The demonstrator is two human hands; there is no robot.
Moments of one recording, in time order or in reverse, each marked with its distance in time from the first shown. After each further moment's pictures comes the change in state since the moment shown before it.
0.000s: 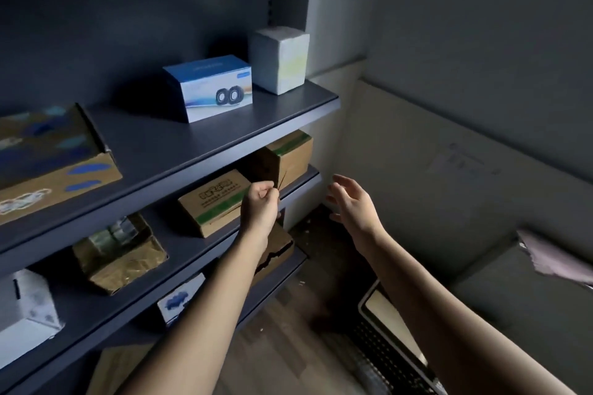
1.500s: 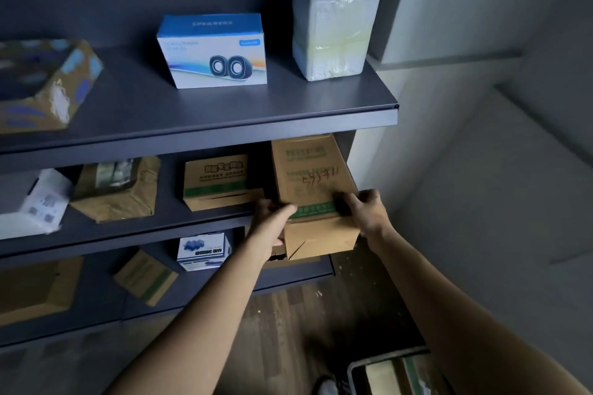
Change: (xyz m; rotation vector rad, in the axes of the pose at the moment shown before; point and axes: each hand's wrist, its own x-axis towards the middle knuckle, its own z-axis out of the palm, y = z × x) left_hand 0.107 -0.066 0.143 -0.071 0.380 -0.444; right_hand 0.282 0.099 -0.022 -0.219 -0.491 0.129
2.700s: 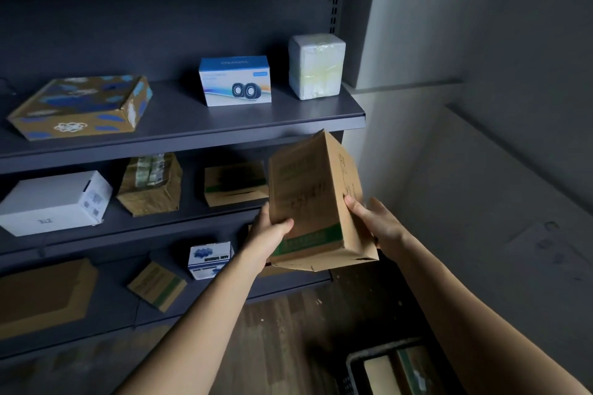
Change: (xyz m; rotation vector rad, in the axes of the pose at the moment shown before) left_hand -0.162 -0.017 -0.031 0.160 -0.033 0.180; right_hand -0.141 0.010 -0.072 0.159 -0.281 -0.057
